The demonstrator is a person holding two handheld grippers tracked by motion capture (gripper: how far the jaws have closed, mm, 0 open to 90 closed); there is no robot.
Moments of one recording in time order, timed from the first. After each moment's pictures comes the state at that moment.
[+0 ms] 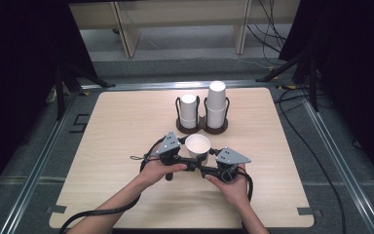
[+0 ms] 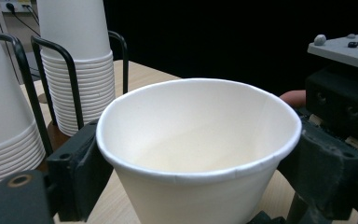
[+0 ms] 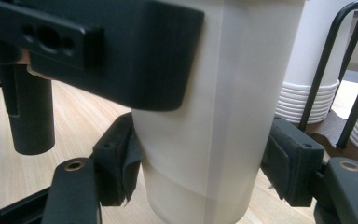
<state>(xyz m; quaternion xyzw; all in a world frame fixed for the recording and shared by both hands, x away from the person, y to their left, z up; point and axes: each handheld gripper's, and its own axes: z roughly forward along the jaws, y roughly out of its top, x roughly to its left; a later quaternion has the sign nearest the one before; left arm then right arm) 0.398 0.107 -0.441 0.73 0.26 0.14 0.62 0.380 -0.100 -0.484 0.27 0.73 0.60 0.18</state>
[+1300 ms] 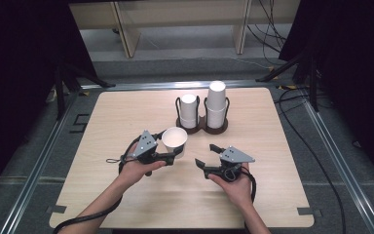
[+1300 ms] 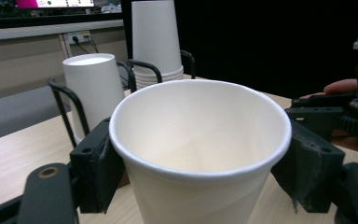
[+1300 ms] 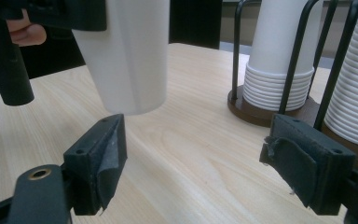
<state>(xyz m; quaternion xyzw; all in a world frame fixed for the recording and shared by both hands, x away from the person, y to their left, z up) 0.394 0.171 -0.434 0.71 0.27 0.24 0.60 0.381 -0.110 -0.483 0.30 0.73 0.59 0.18</state>
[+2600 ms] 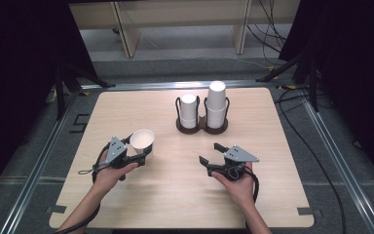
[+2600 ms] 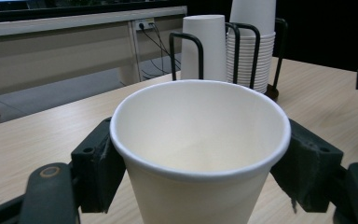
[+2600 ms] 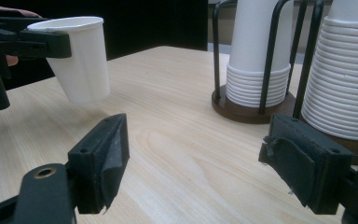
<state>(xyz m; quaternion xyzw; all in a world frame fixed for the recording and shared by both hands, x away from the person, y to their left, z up) 0.388 0.254 -0.461 0.69 0.34 0.31 0.56 0.383 -0.119 -0.483 0.32 0.72 0.59 0.19</state>
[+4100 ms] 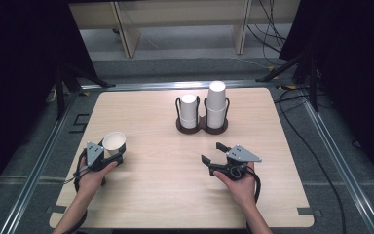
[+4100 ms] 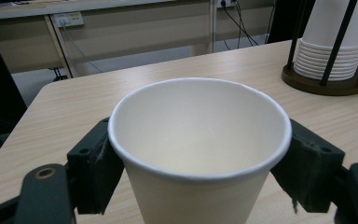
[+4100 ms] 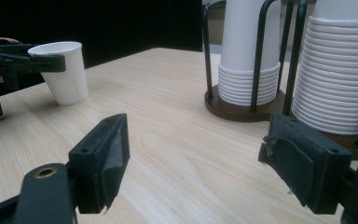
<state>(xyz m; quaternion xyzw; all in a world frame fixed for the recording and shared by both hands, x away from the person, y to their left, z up) 0.387 0.321 -0.490 0.64 0.46 0.39 0.49 0.382 -0.124 -0.483 0.34 0.71 0.59 0.19</state>
